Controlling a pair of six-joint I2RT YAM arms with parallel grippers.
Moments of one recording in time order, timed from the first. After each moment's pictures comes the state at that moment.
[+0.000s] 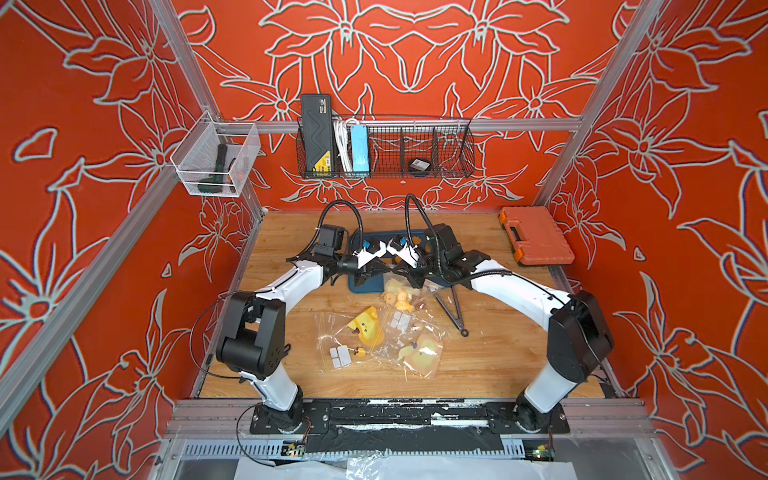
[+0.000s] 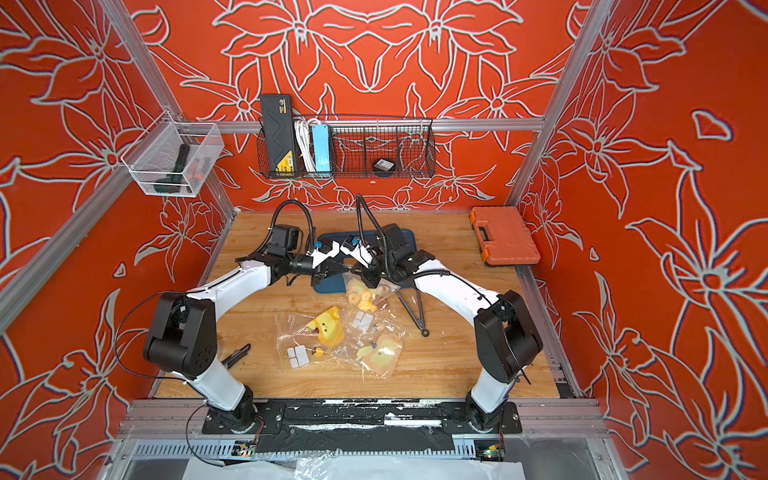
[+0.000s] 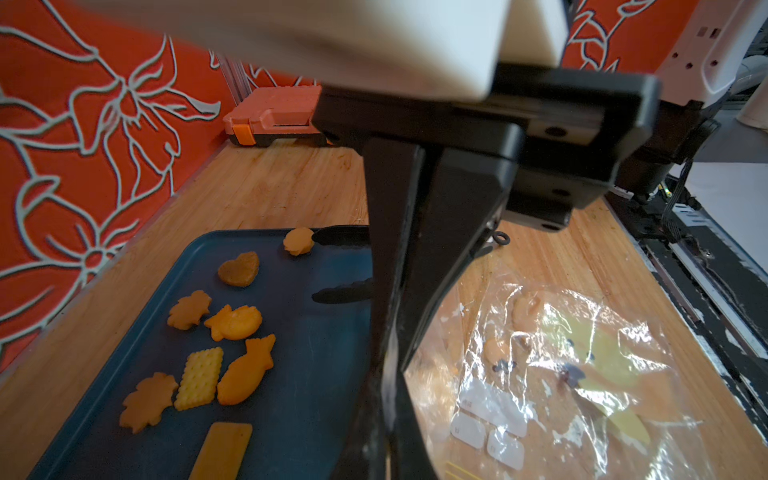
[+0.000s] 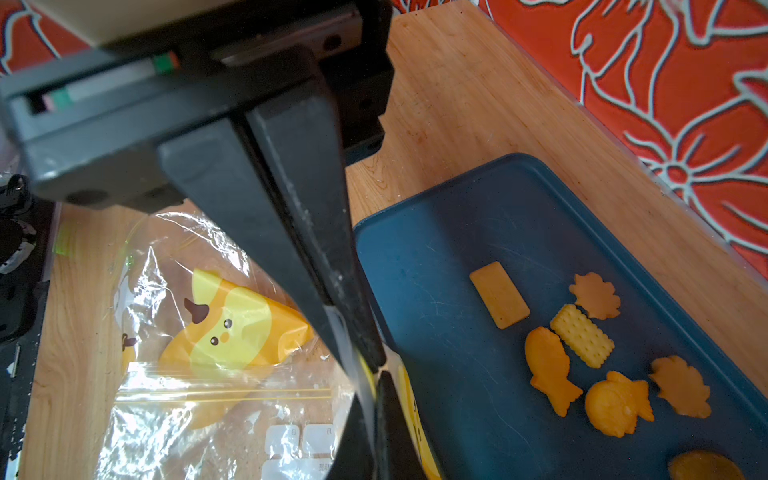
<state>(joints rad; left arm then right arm) -0.21 1.66 1.12 -0.21 1.08 0.77 0.65 1.68 1.29 -0.31 -0.48 -0.38</state>
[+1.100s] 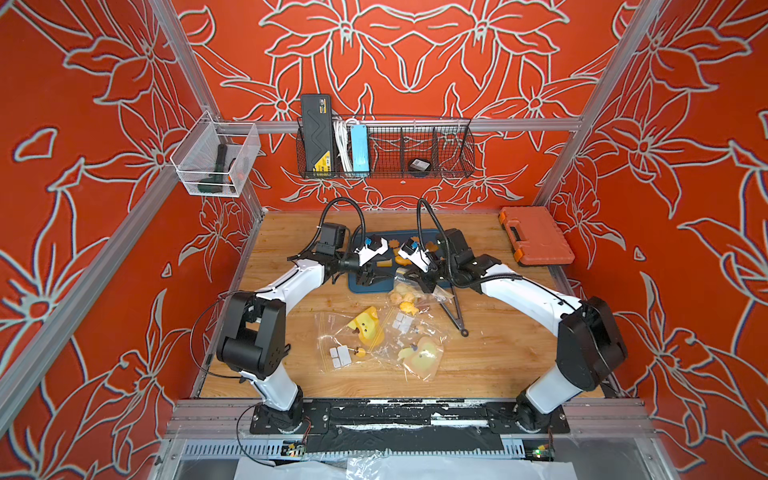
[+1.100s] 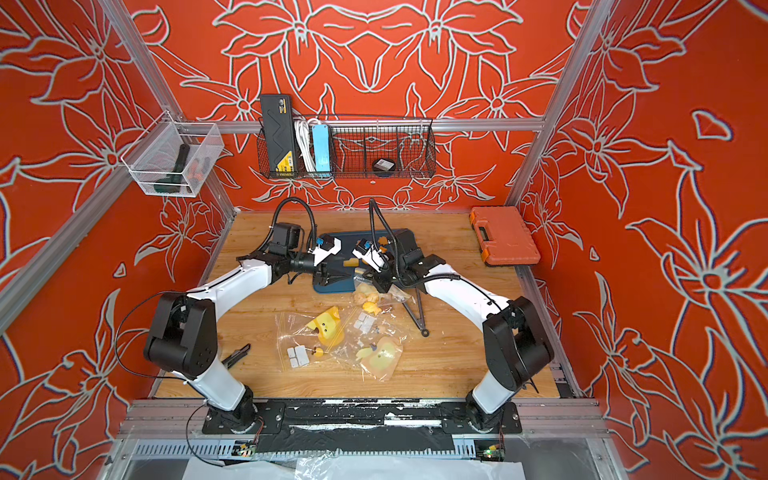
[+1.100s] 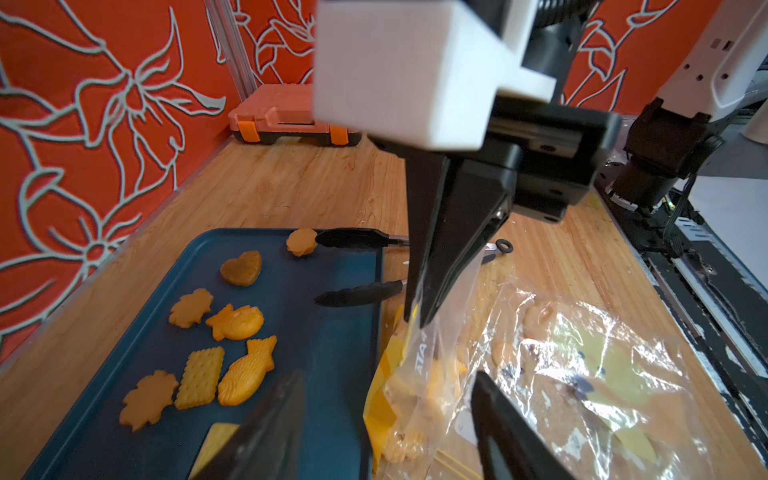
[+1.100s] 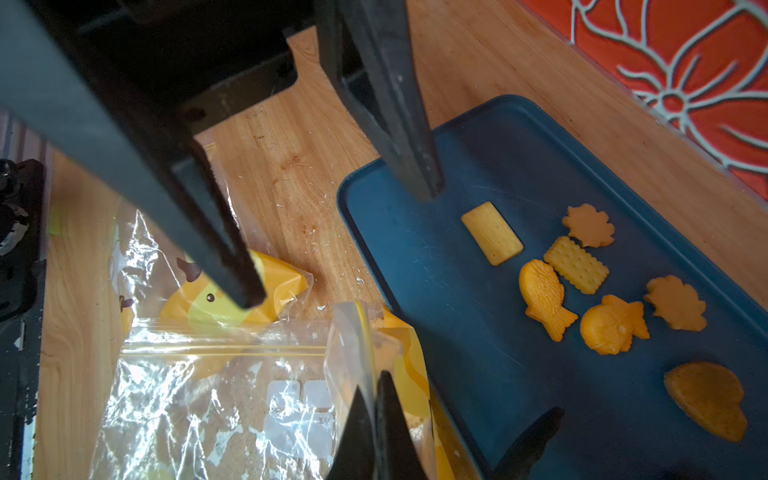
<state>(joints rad) -0.23 1.66 1.14 -0.20 1.06 0.71 0.59 1.61 1.19 -0.34 -0.48 -0.37</state>
